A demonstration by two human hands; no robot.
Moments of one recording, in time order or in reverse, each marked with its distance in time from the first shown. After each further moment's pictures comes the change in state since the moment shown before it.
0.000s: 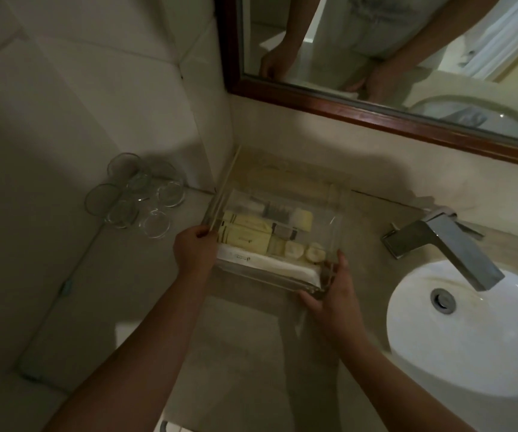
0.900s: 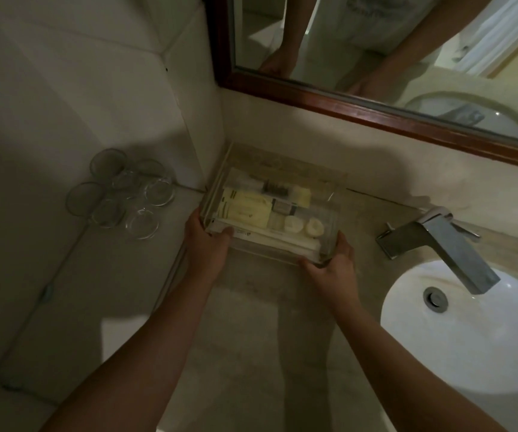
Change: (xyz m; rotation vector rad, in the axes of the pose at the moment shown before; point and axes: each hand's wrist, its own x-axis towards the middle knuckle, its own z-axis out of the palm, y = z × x) left_hand 0.015 -0.016 0.041 -0.205 -0.094 0.079; right_hand 0.059 -0.001 -0.004 -0.057 0.098 0.094
